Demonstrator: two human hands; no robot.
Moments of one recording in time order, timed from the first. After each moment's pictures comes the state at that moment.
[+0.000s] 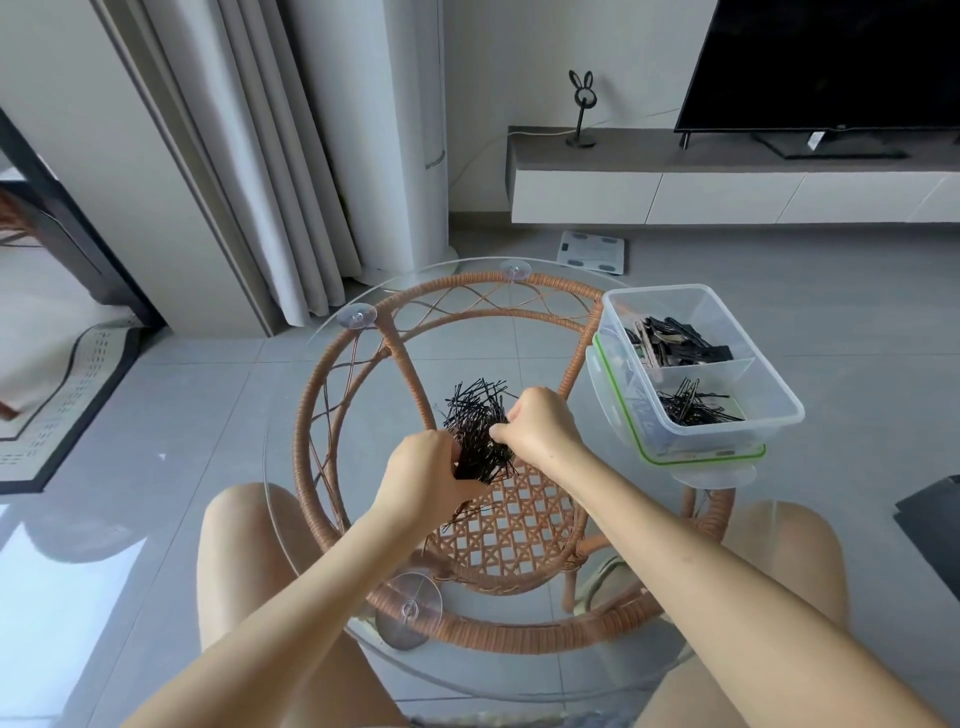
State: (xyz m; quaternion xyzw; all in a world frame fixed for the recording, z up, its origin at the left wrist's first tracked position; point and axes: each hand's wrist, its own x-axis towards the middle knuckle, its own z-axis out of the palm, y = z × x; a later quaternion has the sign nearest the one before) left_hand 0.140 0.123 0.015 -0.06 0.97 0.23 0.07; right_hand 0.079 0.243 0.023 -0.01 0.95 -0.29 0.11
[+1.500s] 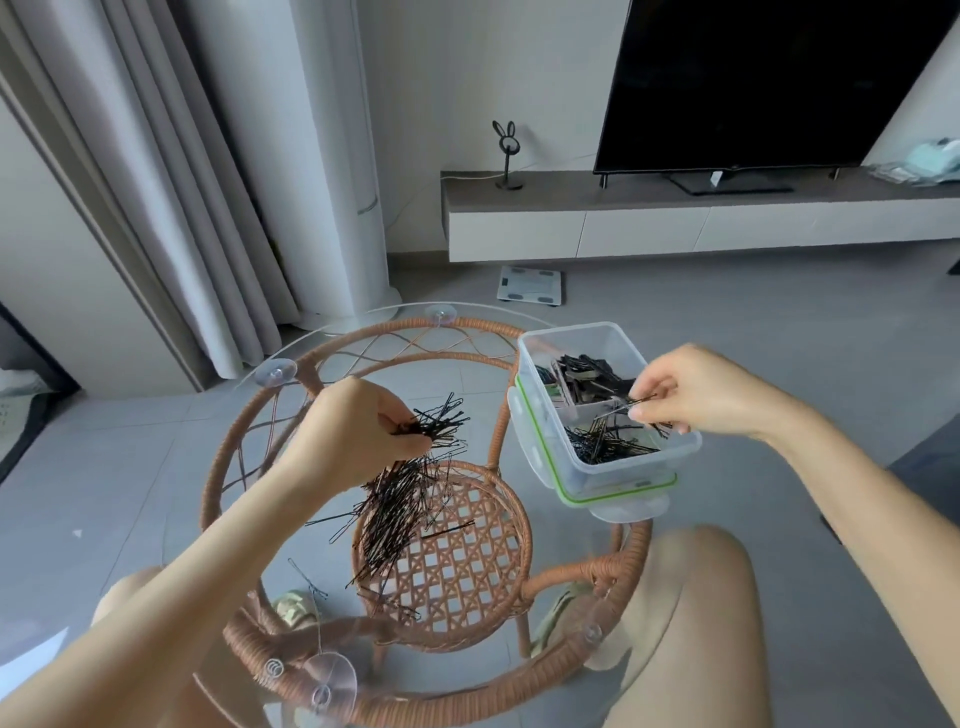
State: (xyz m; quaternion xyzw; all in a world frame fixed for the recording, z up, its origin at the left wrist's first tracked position) left_hand 0.098 0.137 0.102 0.00 0.96 0.30 -0.01; right_hand 0.052 0.451 0.119 -0.09 0.95 -0.28 0.11
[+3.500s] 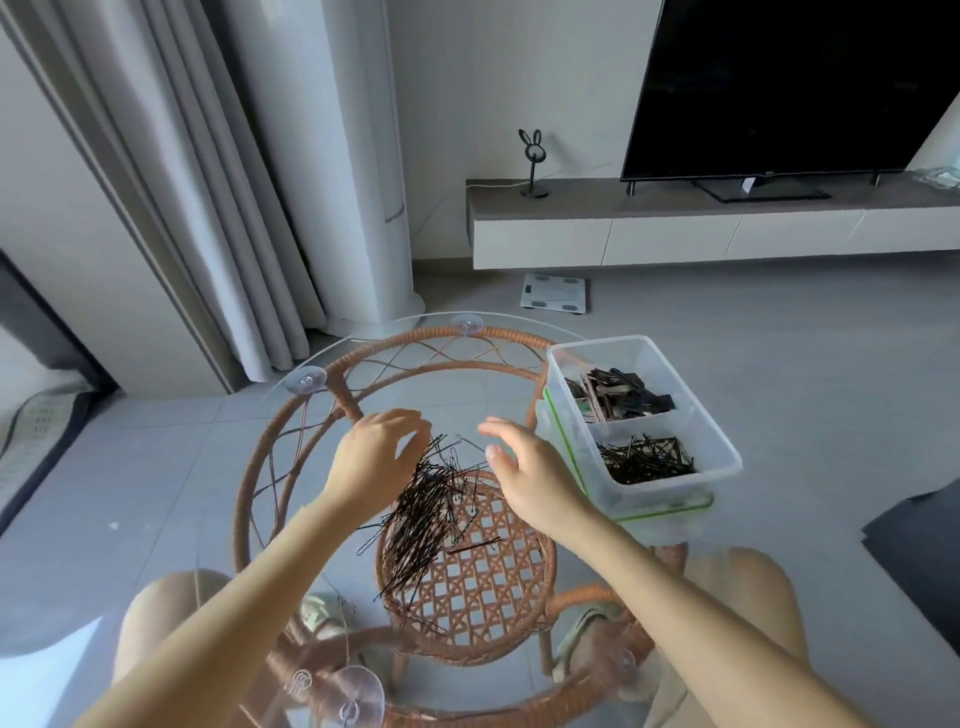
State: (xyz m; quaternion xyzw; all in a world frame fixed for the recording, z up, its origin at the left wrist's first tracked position) left_hand 0.064 0.114 0.023 0.05 0.96 0.24 -0.09; right_hand 0.069 0.303 0.023 -0.16 0.90 -0.41 0.04
